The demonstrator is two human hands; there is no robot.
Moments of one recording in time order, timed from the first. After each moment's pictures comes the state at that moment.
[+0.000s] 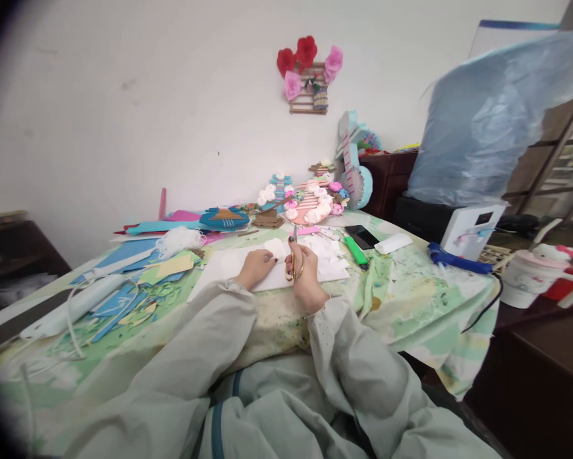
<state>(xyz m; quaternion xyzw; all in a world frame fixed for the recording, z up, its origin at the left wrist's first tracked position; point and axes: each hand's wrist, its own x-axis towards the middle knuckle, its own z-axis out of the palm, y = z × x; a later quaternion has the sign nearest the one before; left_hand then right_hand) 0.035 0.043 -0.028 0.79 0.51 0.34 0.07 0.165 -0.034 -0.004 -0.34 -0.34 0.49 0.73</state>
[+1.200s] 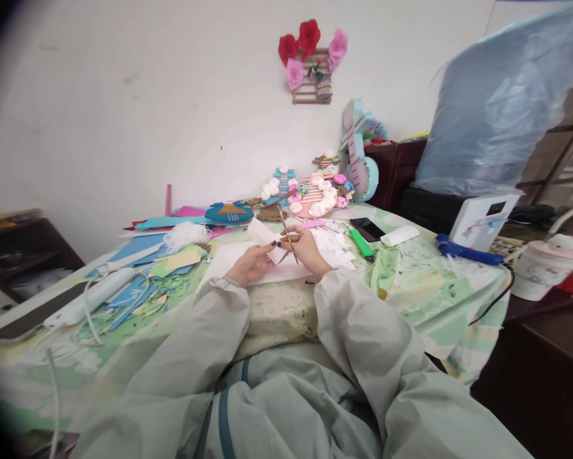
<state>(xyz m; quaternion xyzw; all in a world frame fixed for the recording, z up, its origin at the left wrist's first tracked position) 0.032 0.006 -0.007 0.42 0.27 0.49 0.71 0.184 0.004 -0.002 -0.33 -0.58 0.44 0.60</state>
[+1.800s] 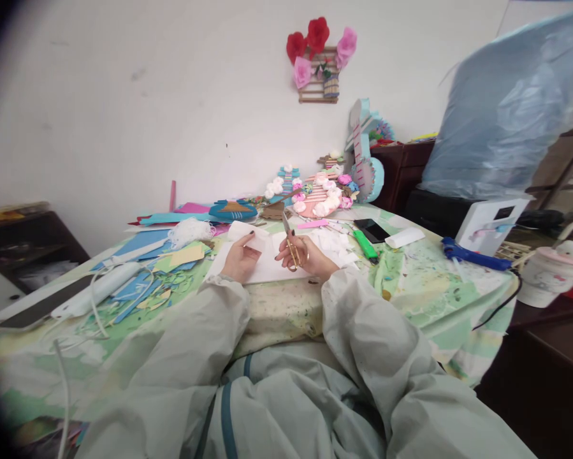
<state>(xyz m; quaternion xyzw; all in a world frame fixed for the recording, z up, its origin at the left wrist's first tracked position) 0.011 0.020 0.003 0.18 0.21 0.68 0.68 0.192 -0.003 -0.005 -0.23 -0.59 0.65 0.42</state>
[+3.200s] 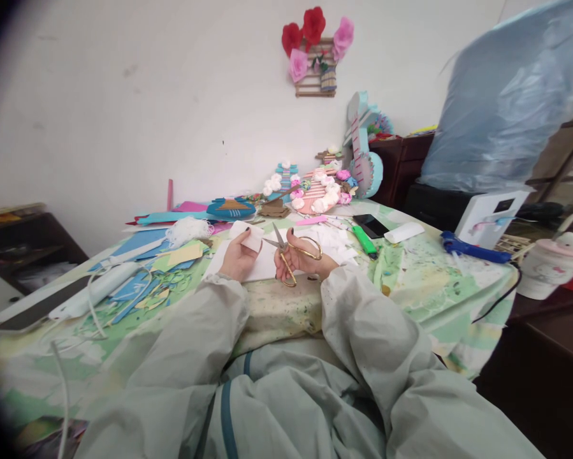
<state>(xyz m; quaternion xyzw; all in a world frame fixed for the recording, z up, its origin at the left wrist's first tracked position) 0.013 0.015 0.009 0.15 0.25 0.68 0.67 0.195 -0.012 0.000 -0.20 -0.65 0.69 0.24</state>
